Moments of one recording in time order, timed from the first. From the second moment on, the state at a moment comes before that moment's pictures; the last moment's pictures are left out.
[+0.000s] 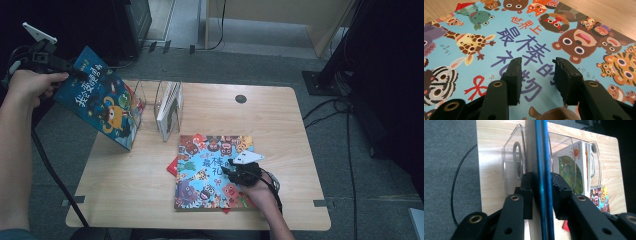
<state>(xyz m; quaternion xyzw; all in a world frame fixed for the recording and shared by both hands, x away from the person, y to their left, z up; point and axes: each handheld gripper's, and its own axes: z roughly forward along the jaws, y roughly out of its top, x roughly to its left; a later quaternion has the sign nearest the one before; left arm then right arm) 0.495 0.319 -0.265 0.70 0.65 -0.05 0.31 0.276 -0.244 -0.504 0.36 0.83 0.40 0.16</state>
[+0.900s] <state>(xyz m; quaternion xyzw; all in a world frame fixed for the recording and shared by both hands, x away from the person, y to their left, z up) 0.418 0.326 -0.273 0.71 0.63 -0.05 0.31 0.283 -0.249 -0.499 0.36 0.83 0.41 0.14</state>
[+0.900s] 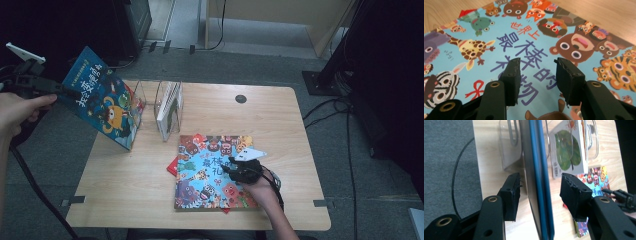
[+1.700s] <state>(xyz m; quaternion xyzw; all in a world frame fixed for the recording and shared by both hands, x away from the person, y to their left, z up) 0.326 0.282 -0.320 0.74 0.59 -0.04 0.33 0.302 -0.285 -0.491 0.39 0.80 0.43 0.16</state>
